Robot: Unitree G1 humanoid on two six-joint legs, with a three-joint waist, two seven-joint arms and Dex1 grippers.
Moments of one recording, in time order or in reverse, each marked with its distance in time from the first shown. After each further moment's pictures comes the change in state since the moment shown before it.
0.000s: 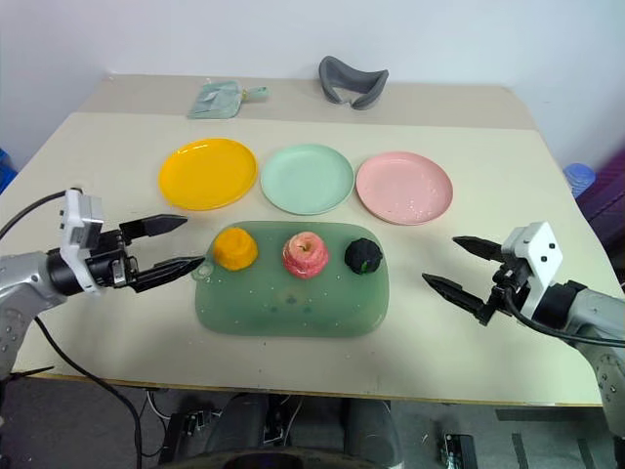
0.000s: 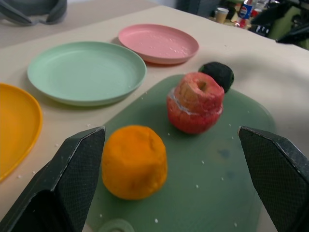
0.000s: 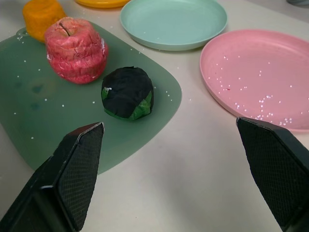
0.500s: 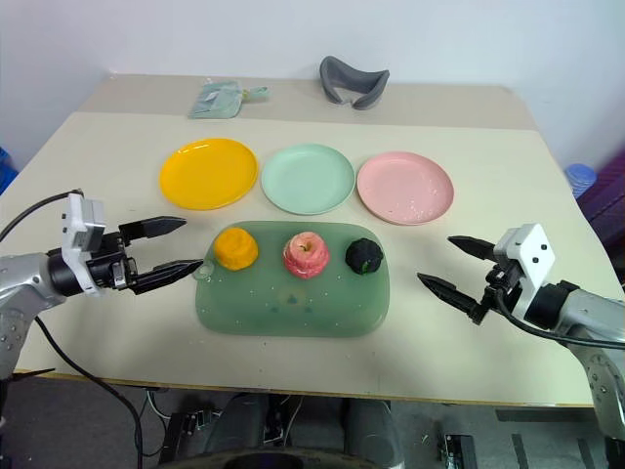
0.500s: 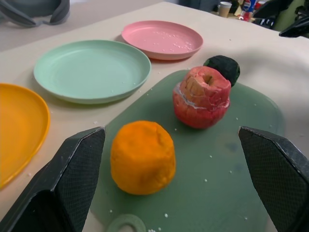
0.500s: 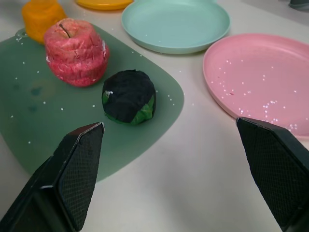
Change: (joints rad) left arm -0.030 -0.006 -0.028 0.027 0.042 -0.036 0.006; right arm -0.019 0.034 0.039 -0.001 -0.031 -0.023 -0.029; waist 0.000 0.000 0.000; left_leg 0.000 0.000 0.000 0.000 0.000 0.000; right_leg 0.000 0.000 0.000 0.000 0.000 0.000
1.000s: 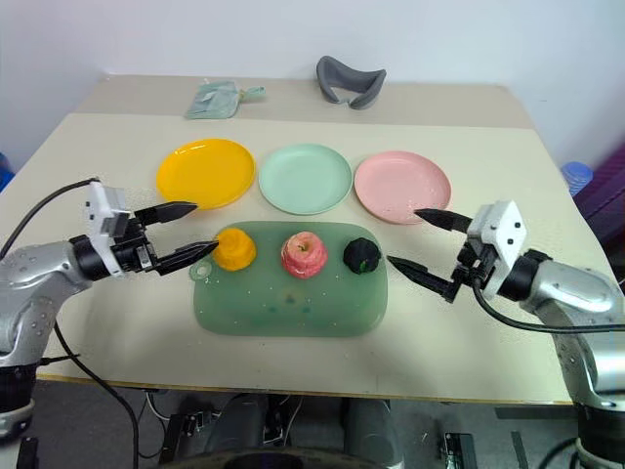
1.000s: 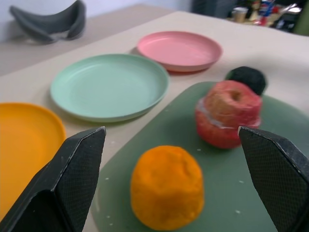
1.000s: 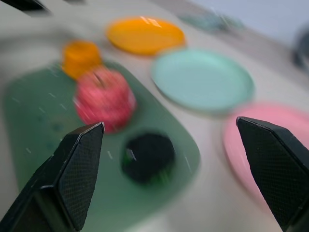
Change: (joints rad) left arm -0.113 -0.061 -0.104 0.040 0.092 -0.005 0.116; right arm -0.254 0.027 0.172 0.000 0.003 -0.116 0.090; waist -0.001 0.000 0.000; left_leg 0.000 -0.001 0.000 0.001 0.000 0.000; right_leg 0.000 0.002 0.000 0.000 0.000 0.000
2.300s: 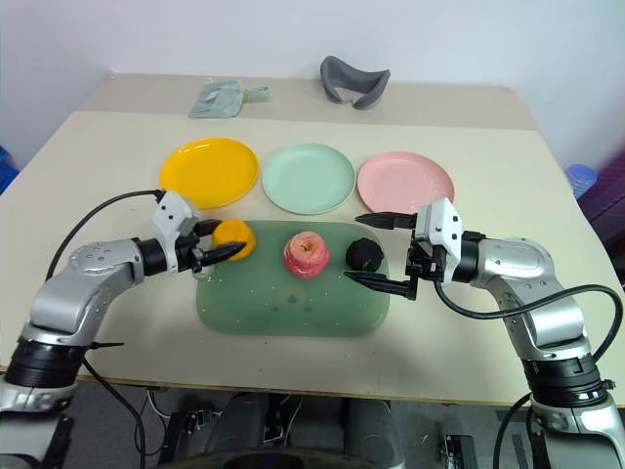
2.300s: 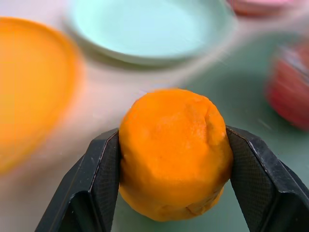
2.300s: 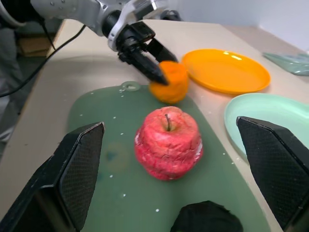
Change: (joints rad) left arm -0.221 -0.217 -0.118 0.170 0.191 0.128 0.364; right arm -0.176 0.081 0.200 0.169 -0.064 -0.107 0.123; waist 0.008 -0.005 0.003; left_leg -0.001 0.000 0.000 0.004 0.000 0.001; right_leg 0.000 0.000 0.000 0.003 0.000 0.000
